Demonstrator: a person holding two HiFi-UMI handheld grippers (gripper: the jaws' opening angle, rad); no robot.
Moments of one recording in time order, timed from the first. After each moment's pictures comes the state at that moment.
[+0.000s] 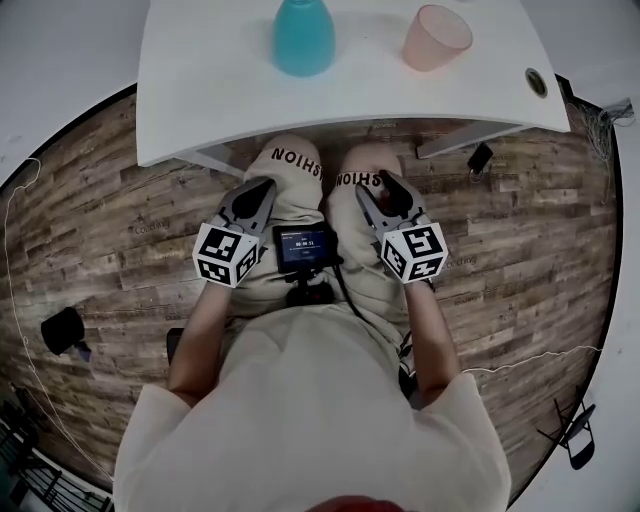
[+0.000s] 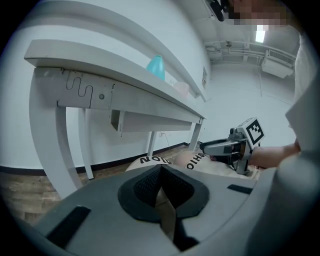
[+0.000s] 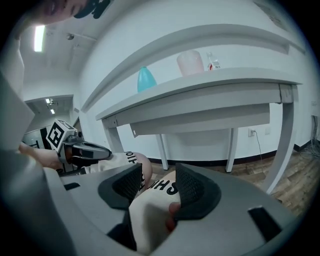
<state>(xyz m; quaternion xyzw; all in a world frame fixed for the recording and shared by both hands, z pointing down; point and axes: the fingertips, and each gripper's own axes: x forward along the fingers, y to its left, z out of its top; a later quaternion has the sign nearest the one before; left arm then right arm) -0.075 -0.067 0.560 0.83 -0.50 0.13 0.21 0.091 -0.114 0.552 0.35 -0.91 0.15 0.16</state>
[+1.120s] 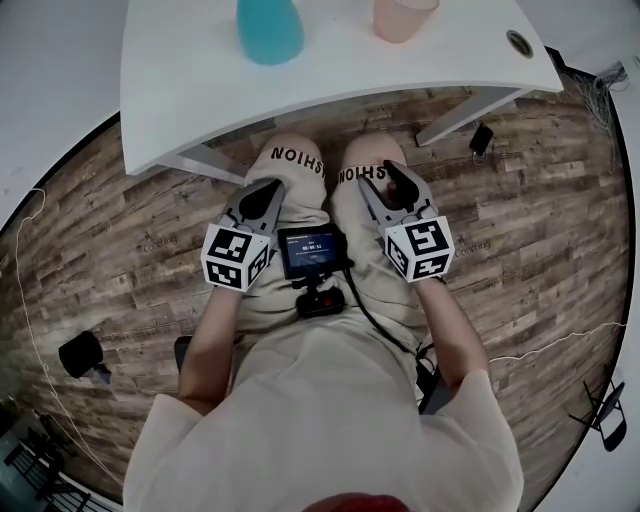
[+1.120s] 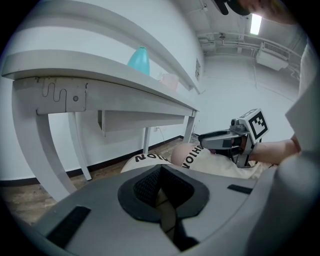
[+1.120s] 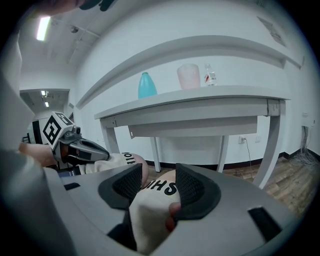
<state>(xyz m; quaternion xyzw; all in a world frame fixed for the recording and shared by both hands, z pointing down) -0.039 -0.062 0.561 0.84 -0.48 0.18 0.20 0.113 -0.102 0.541 0.39 -0.90 0.12 0.16</state>
